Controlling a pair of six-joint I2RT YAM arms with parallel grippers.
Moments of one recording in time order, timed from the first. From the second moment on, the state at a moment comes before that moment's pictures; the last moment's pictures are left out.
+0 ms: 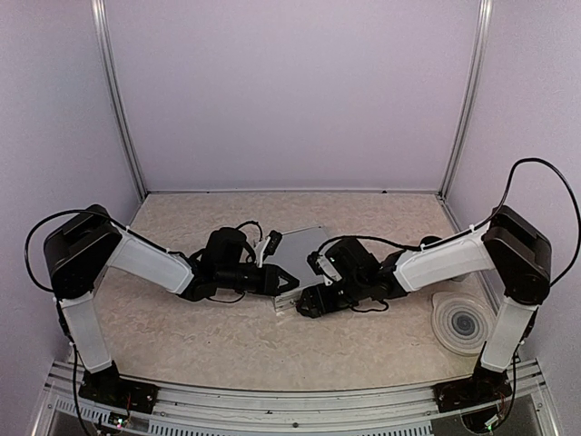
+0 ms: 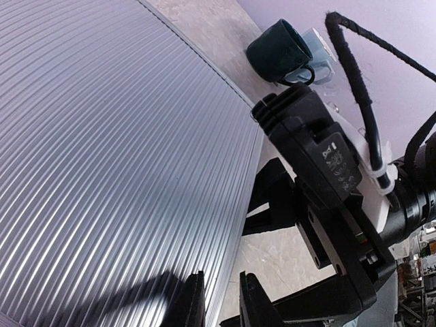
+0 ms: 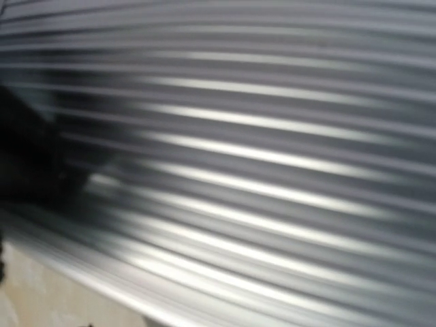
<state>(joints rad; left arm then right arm) -0.80 1.86 0.85 0.54 0.46 -0.58 0.92 1.81 0.95 0.00 -0.15 0.51</state>
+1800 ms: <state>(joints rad) -0.80 1.86 0.86 0.50 0.46 -0.58 0.89 1.69 0.93 -0.05 -0.16 0.48</state>
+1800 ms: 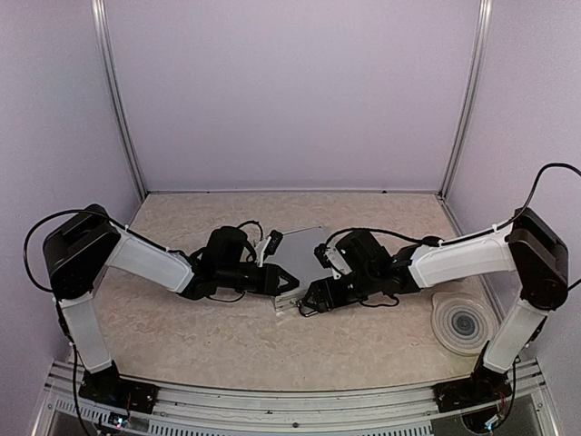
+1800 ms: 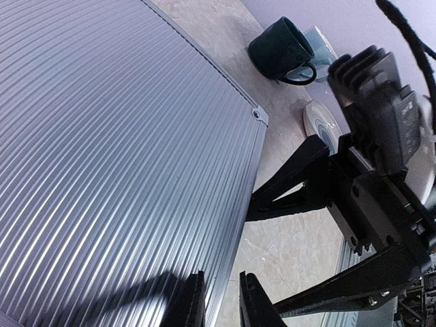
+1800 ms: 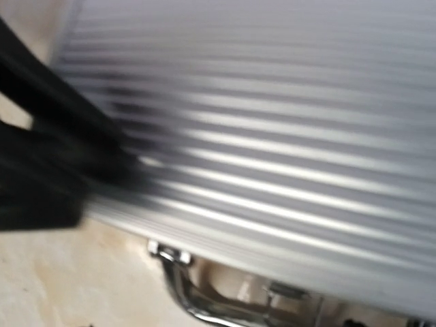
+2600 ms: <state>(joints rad) -0.80 1.86 0.86 0.50 0.46 -0.58 0.89 1.81 0.92 0.03 -0.18 0.55</state>
